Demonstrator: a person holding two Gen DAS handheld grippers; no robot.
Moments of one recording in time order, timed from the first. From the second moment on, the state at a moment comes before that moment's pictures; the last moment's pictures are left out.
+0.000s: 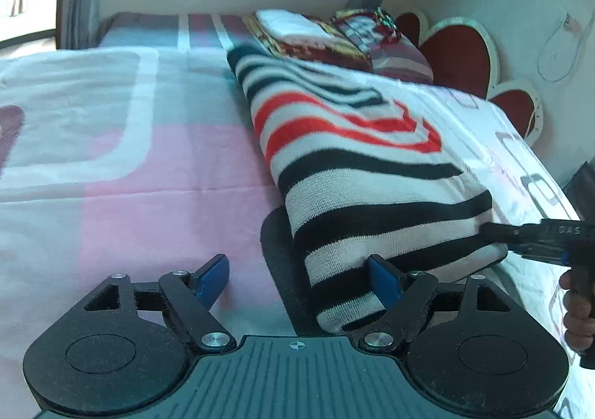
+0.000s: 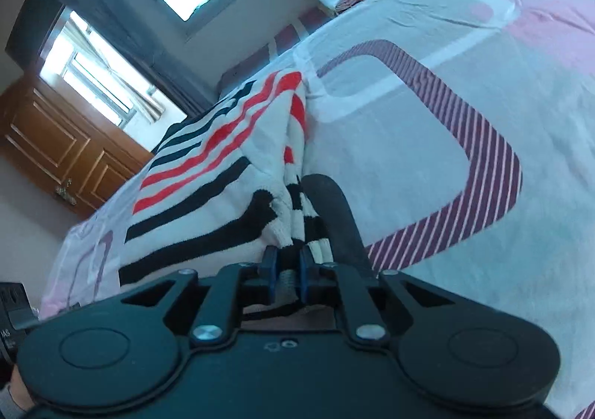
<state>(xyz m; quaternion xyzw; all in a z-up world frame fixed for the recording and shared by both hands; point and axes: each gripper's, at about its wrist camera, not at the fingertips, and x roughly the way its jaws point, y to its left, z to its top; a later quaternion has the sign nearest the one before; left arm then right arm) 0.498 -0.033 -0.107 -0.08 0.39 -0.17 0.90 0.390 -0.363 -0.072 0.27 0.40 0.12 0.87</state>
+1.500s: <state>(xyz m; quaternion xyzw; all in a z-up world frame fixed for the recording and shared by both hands) 0.564 -0.026 -0.098 -0.17 0.43 -0.20 0.86 0.454 -0.390 -0.048 0.25 0.40 0.12 0.87</state>
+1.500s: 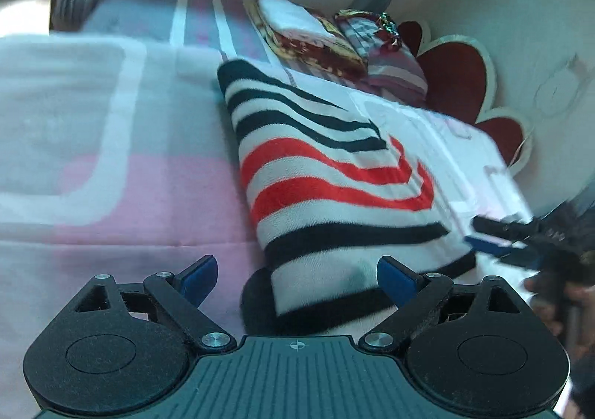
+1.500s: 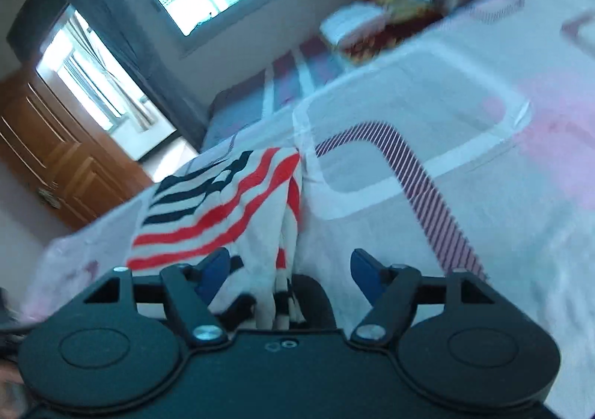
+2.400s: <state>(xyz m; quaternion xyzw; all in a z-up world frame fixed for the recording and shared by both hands) 0.616 -0.084 -0.122 -0.15 0.46 -0.22 0.85 0.518 -0.372 -0.096 0.32 0.48 0.22 0.79</state>
